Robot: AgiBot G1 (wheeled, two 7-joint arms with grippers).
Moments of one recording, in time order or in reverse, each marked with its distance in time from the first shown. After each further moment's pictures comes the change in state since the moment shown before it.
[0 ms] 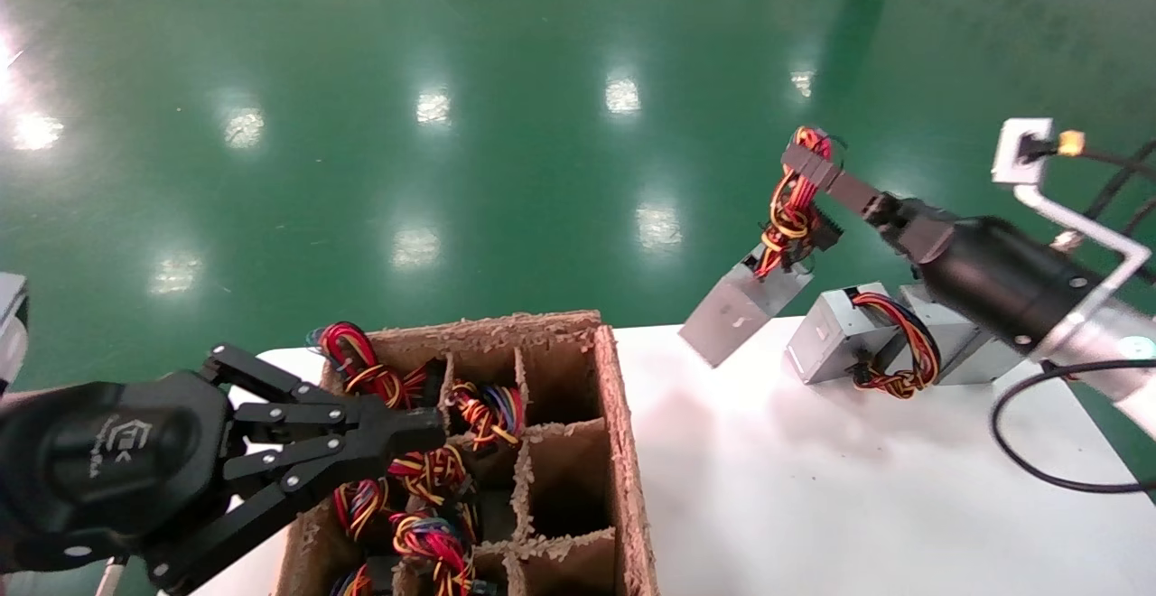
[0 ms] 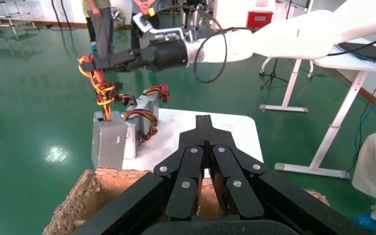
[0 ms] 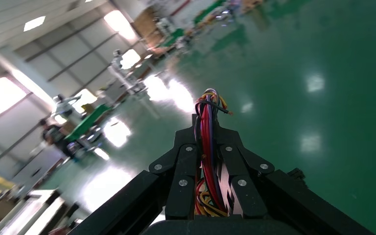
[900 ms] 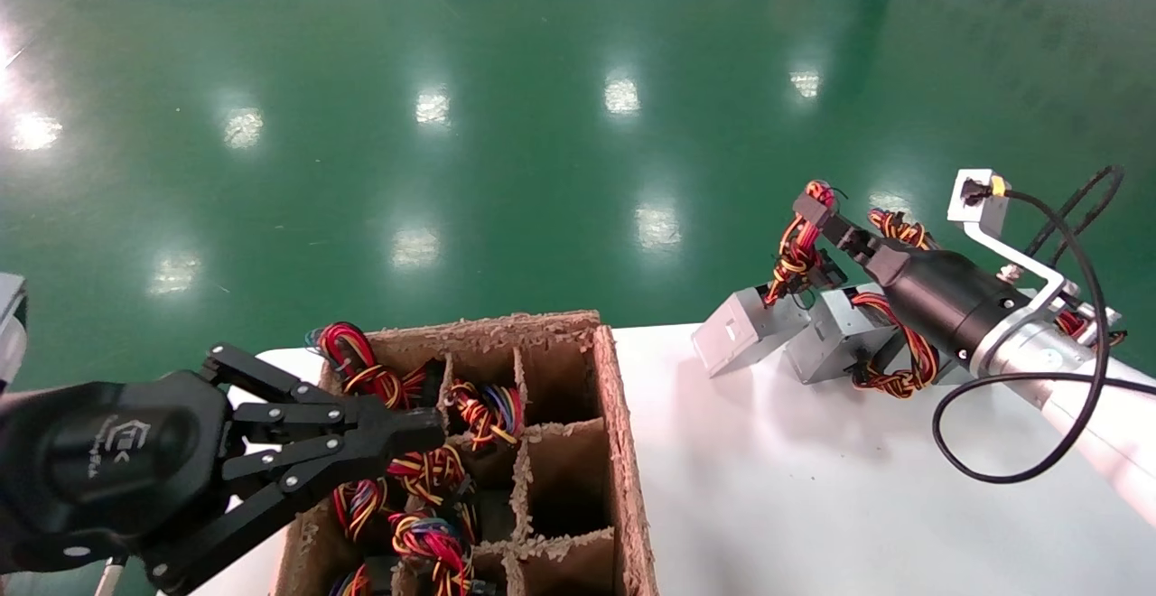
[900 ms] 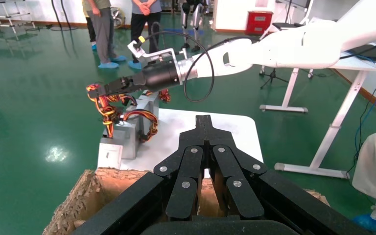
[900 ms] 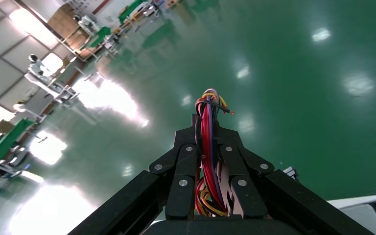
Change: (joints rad) left arm 0.000 0.000 0.000 0.000 0.000 0.000 0.000; right arm -0.111 -0.017 -0.069 0.211 -0.107 0.481 0.150
